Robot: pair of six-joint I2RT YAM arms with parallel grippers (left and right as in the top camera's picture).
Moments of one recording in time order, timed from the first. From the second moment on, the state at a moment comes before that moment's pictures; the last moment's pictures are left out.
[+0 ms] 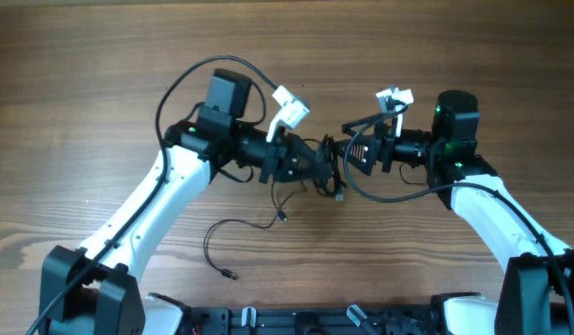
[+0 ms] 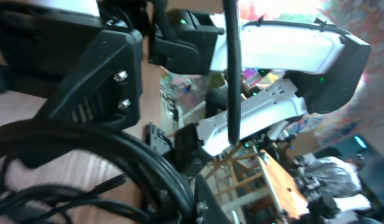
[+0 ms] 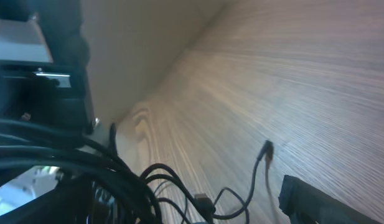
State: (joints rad) left arm -0.40 1.54 1.11 -0.49 1.44 0.04; right arm 0.08 1.47 0.71 0.22 -1.20 0.21
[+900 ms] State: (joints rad) left arm -0.41 1.54 1.11 -0.41 1.43 -0.10; right arm 0.07 1.47 0.71 0.35 -1.17 0.35
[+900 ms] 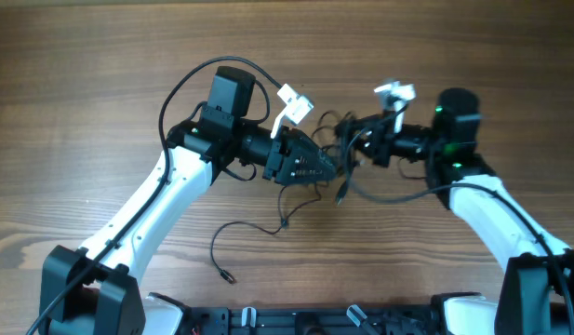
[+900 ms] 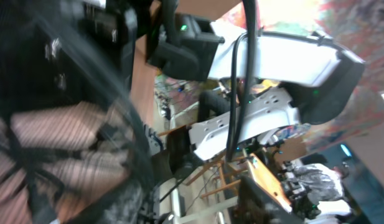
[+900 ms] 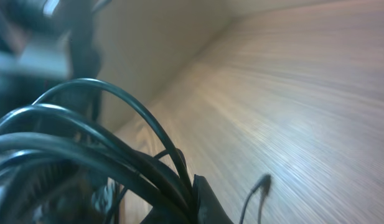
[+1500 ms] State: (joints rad) left arm -0.55 1.54 1.11 -0.16 0.58 -0.88; right arm 0.01 1.47 0.71 0.11 -0.93 0.77
